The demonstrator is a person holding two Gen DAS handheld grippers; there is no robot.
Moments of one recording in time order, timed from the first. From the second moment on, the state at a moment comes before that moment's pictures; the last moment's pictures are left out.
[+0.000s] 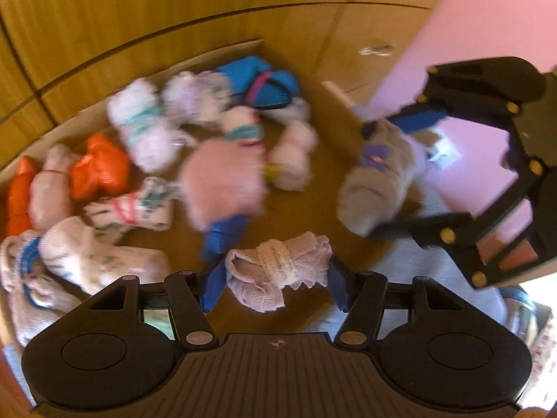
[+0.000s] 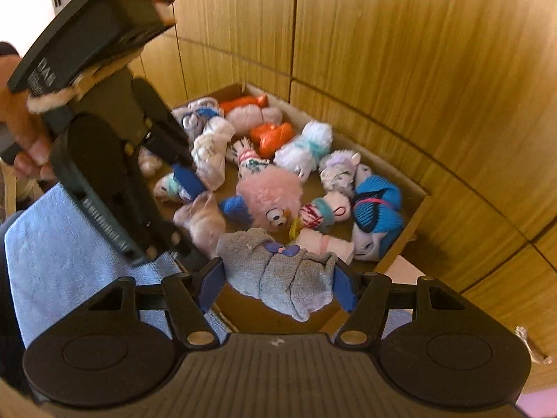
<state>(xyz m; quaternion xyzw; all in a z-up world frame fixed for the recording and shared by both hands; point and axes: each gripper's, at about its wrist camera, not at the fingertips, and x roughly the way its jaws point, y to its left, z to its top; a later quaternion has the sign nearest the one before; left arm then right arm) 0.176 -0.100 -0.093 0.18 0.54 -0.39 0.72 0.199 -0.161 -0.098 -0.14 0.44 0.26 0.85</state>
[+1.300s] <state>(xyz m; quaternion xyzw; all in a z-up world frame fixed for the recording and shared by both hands) 0.134 -0.075 -0.096 0.09 0.42 -0.27 0.86 0.166 -0.135 -0.119 -0.16 0.44 0.15 0.87</state>
